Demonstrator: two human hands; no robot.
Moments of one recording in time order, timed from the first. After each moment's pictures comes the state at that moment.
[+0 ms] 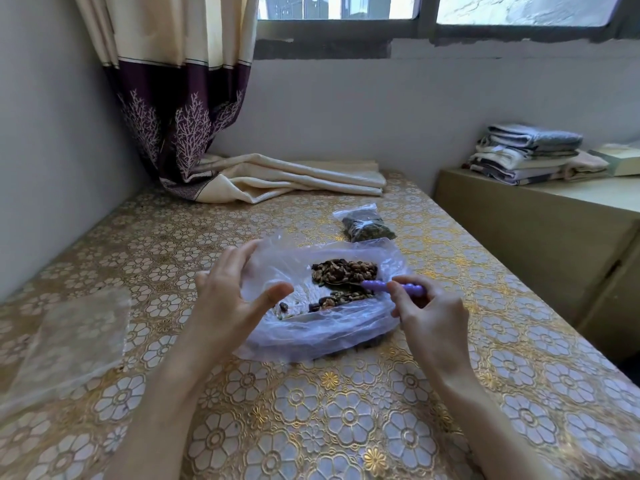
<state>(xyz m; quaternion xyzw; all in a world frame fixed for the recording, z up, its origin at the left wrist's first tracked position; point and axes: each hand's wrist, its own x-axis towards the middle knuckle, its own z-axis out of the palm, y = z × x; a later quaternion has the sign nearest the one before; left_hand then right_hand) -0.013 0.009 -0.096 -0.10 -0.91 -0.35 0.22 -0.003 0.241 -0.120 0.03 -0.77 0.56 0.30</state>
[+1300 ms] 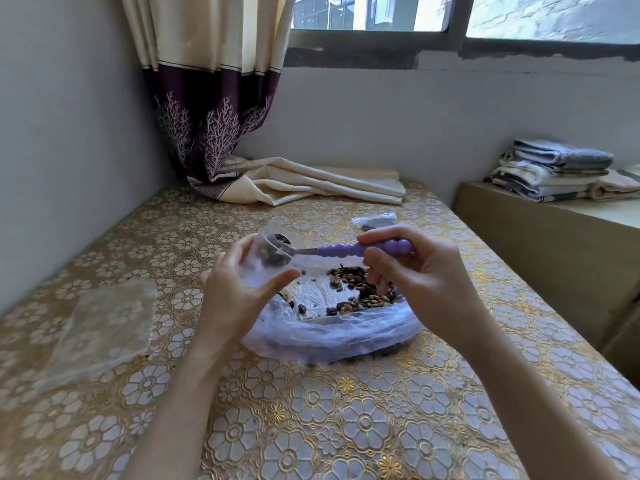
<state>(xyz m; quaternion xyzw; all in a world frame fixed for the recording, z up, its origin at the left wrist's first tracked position) -0.012 0.006 -0.093 -0.01 -0.84 -0.48 0.25 -0.004 0.220 -0.046 0.29 -0.72 0.62 0.13</state>
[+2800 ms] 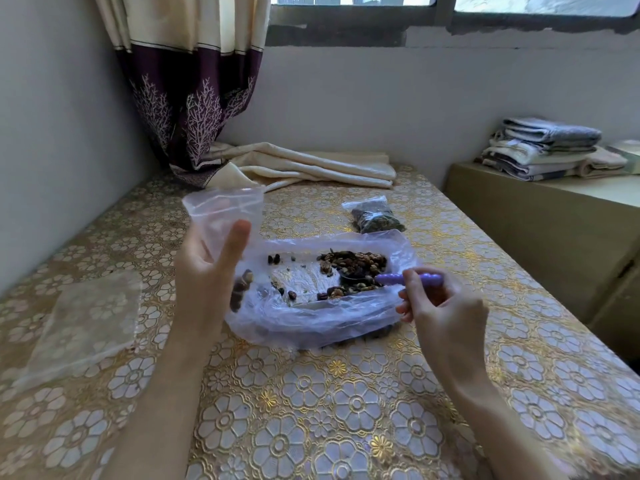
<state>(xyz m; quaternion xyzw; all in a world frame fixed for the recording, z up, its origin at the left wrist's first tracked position) -0.012 0.005 -0.090 -0.04 -0.70 -0.65 0.30 0.006 0.236 -0.118 0.07 -0.75 0.56 0.33</state>
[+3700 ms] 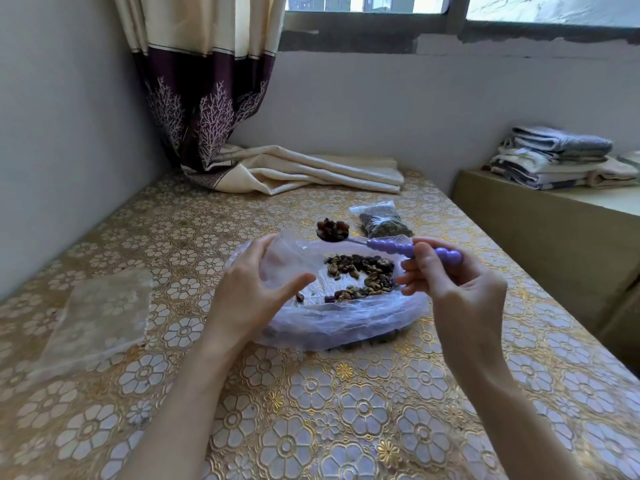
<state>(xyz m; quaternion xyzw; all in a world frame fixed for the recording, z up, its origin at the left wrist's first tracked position) -0.020 0.014 -0.108 -0.07 -0.89 -0.37 0.26 0.008 0.228 -0.084 0.10 -0.63 0.72 0.28</state>
